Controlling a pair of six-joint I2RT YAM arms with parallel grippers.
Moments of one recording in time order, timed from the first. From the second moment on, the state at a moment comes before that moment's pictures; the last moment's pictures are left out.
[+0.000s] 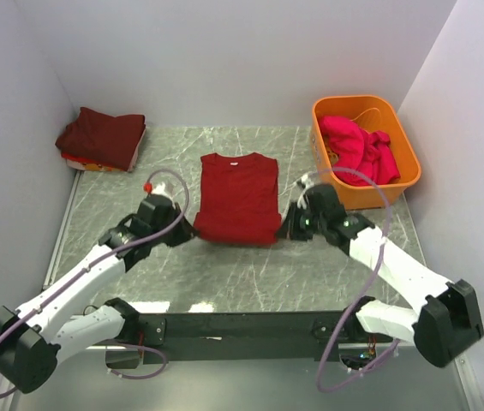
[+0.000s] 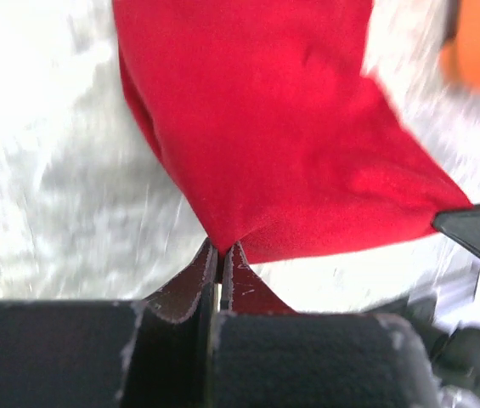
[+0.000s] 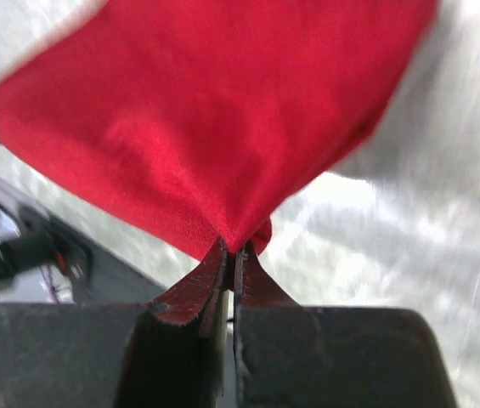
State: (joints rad) left arm -0.56 0.96 0.69 -0.45 0.02 -0.86; right arm 0.51 1.11 0.73 -0.43 -0.27 0.61
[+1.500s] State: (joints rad) left arm -0.25 2.24 1.97 -0.39 0.09 -0.59; right arm 0.15 2.32 2.10 -0.64 -0.50 0.45
